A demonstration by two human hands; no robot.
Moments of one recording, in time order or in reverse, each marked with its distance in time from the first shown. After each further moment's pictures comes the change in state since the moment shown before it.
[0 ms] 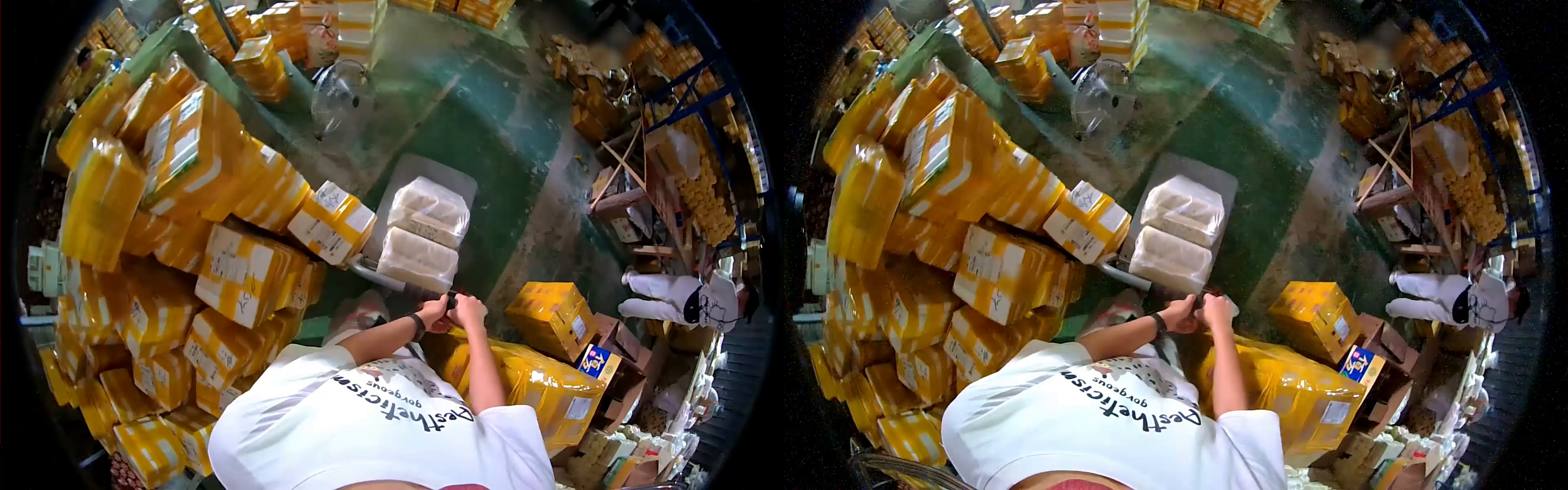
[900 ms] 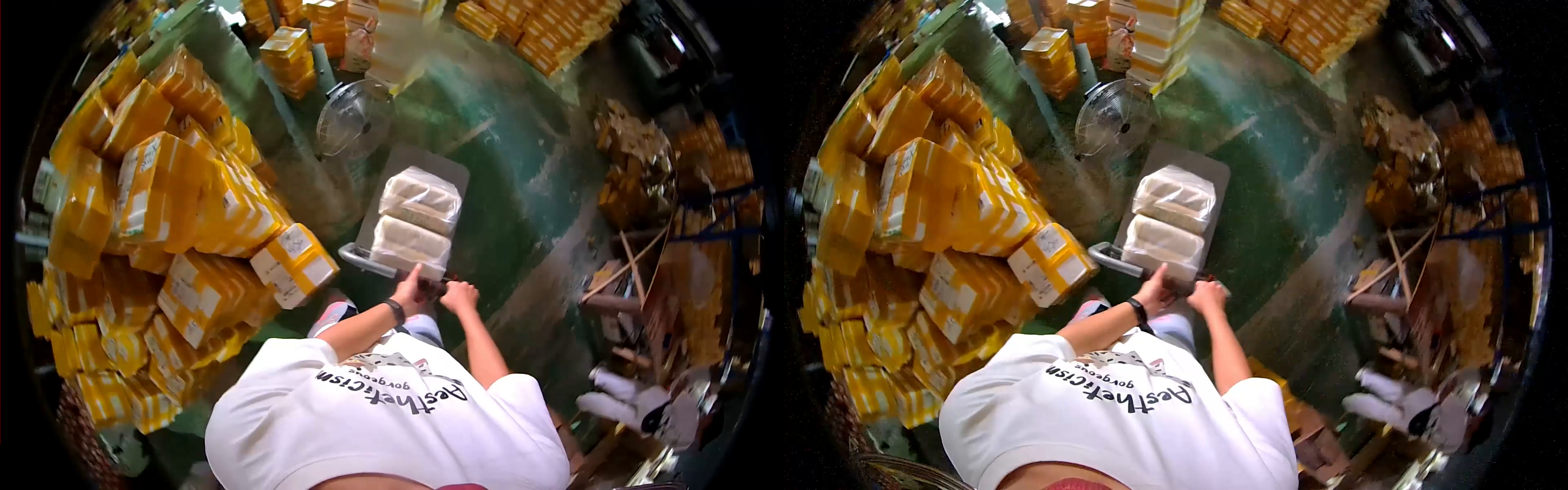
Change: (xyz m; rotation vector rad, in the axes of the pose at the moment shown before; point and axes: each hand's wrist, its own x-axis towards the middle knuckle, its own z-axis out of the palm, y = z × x) left_hand 0.086 0.320 0.044 -0.828 -0.057 0.334; right_hand 0.339 0.035 -0.179 -0.238 -0.105 -0.222
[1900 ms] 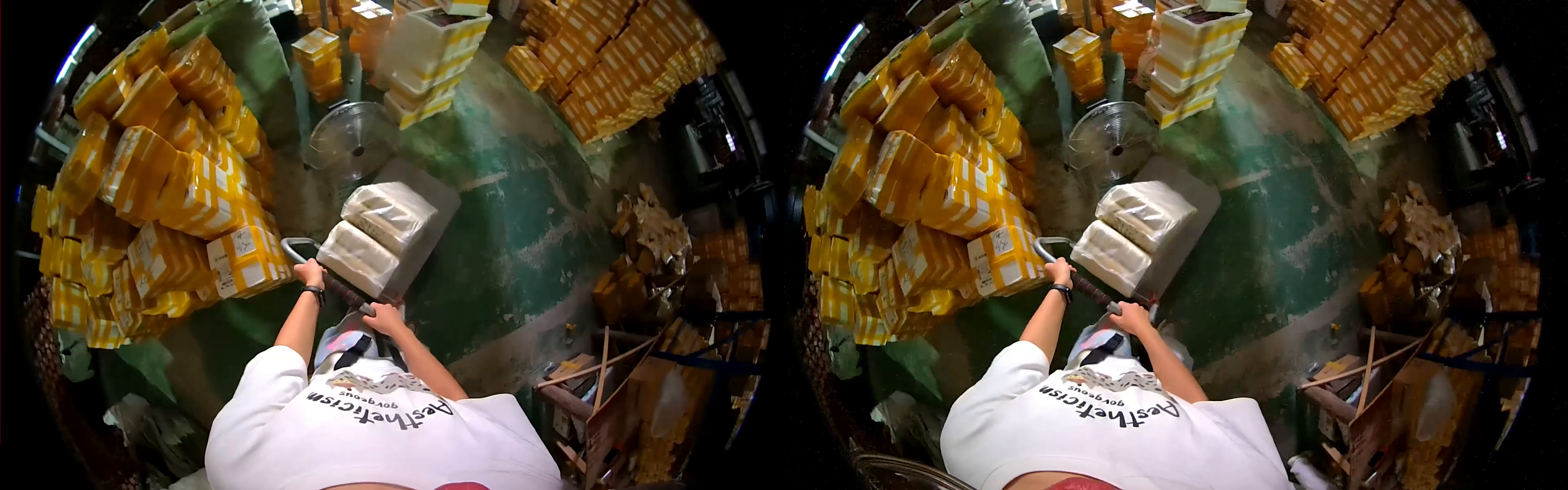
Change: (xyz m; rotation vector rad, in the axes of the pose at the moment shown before) left_hand 0.112 0.100 0.061 -0.240 1.111 0.866; right_hand 0.140 0.092 -0.058 0.268 -0.293 -0.658
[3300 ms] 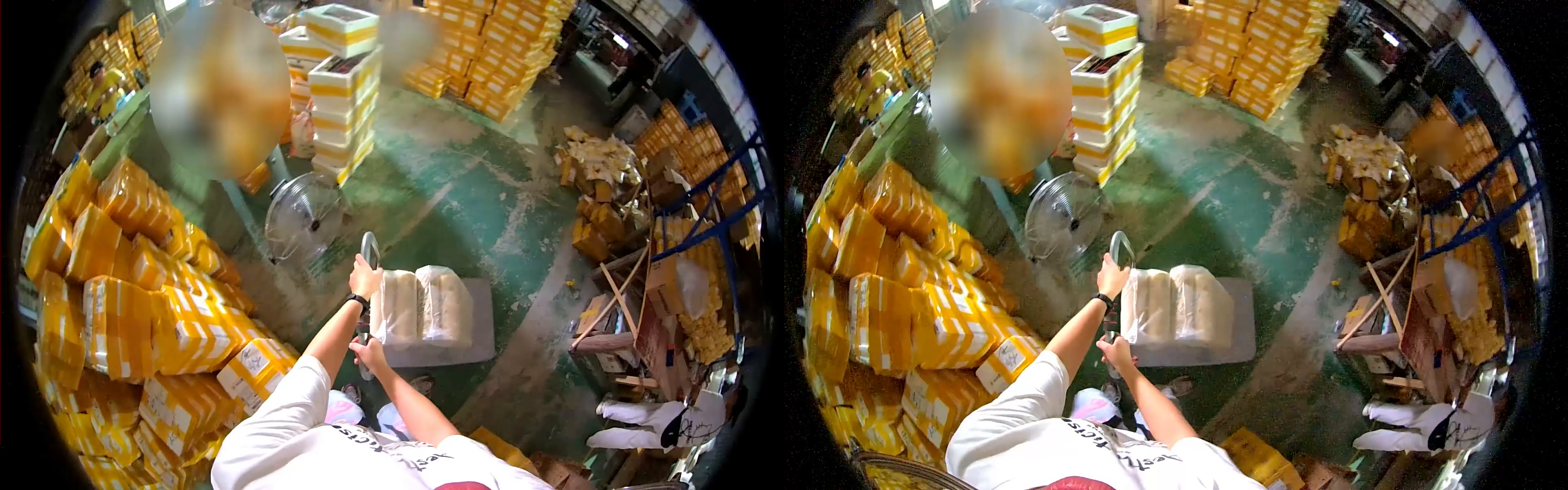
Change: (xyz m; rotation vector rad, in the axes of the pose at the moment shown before) left_hand -0.021 0.081 0.163 0.929 -0.878 0.857; right_hand 0.129 -0.121 0.061 1.159 0.572 0.291
